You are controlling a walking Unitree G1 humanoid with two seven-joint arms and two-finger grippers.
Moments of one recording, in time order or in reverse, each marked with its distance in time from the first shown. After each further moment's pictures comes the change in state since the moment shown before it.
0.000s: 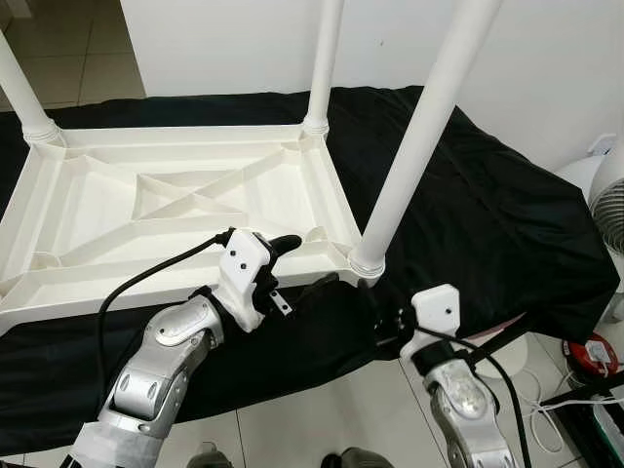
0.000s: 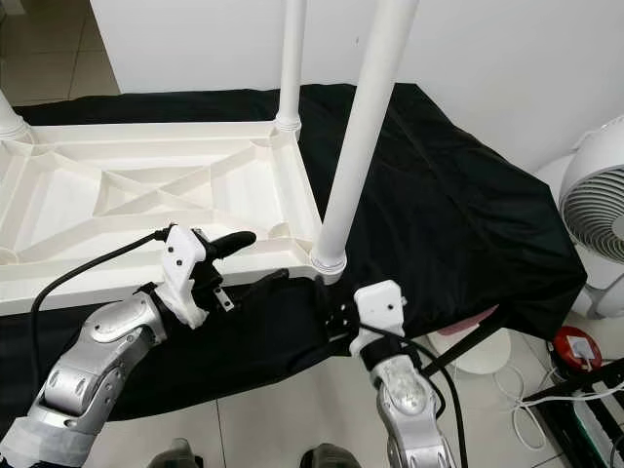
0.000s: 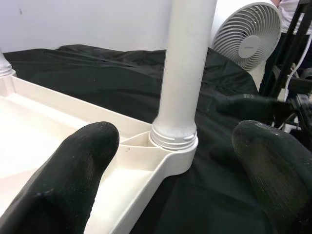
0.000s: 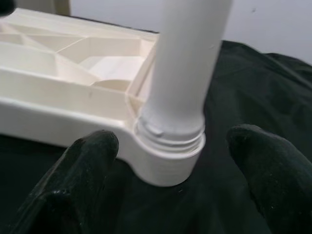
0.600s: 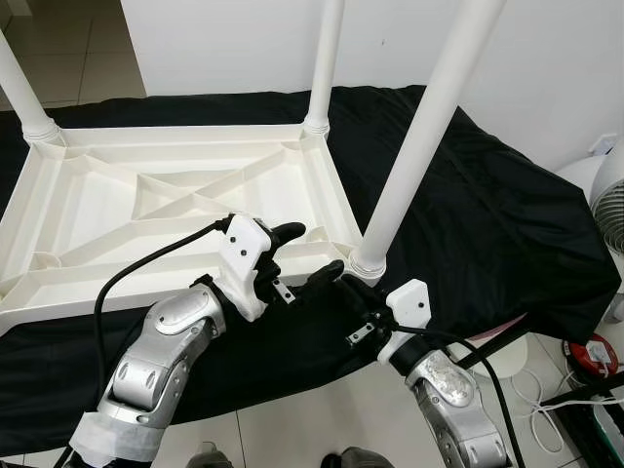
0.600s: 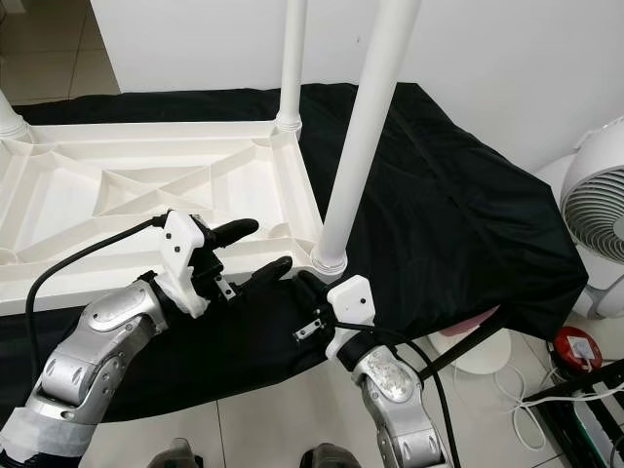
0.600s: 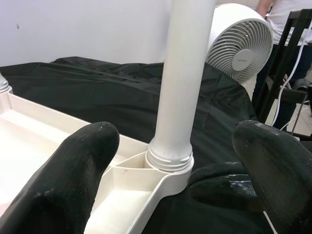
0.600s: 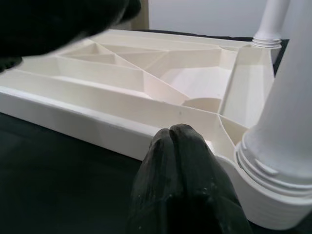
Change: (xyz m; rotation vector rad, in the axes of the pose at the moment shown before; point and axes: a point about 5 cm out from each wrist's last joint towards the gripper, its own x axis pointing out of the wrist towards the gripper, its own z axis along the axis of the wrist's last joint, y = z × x) left arm 0.008 0.000 0.014 -0.008 -0.034 -0.022; right arm 0.015 0.023 0.012 0.143 -0.028 0.301
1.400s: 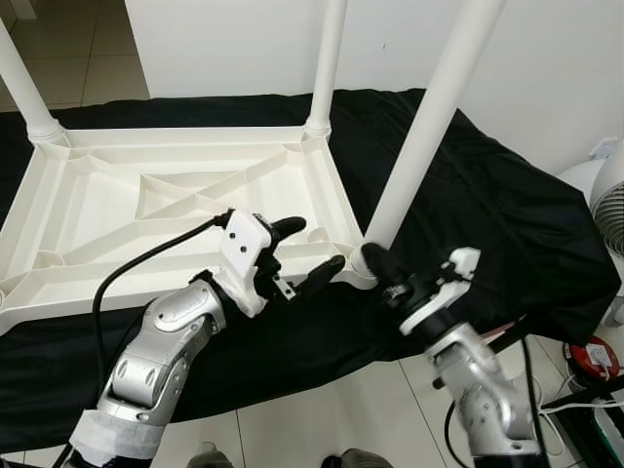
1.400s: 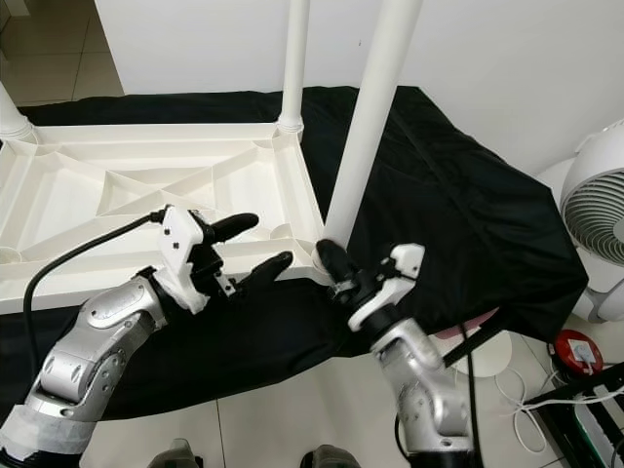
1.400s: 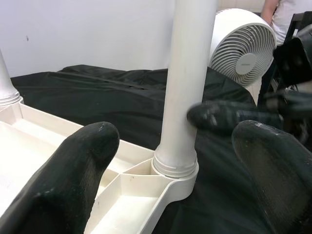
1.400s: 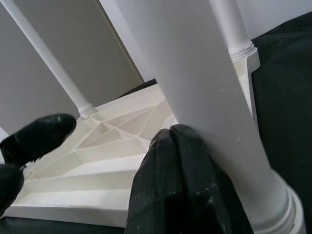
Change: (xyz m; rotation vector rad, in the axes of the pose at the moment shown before) left arm -0.001 0.002 0.005 0.028 -0.012 0.009; right arm 0.003 -0.047 0.024 0.450 -0.138 -0.053
